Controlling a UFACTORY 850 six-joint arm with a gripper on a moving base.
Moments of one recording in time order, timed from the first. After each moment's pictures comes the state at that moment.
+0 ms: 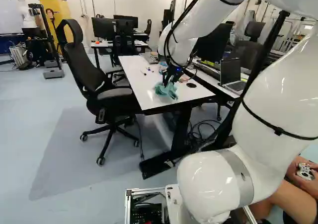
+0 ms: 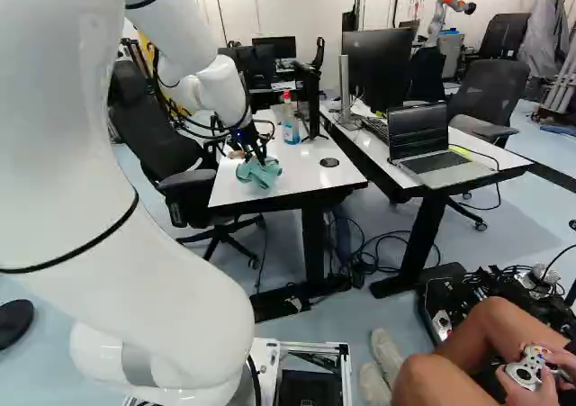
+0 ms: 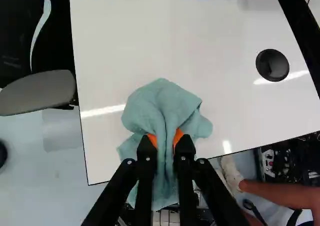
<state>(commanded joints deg) 1.9 1.3 -48.0 0.3 -20.3 0.0</state>
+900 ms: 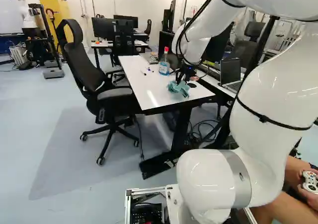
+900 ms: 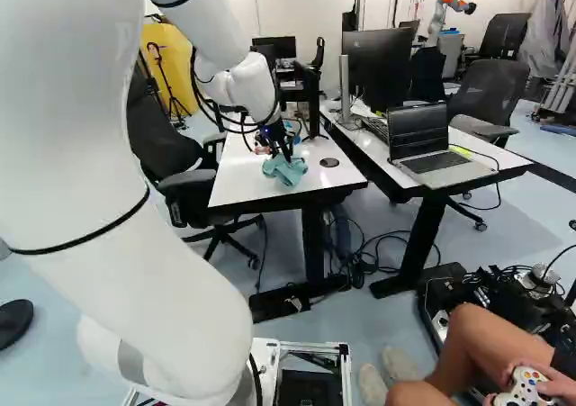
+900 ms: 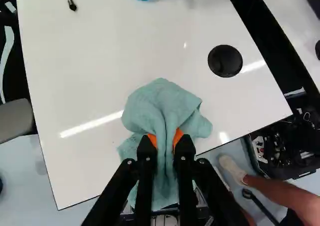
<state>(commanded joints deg) -7.6 -2.3 -51.6 0.3 -20.3 0.0</state>
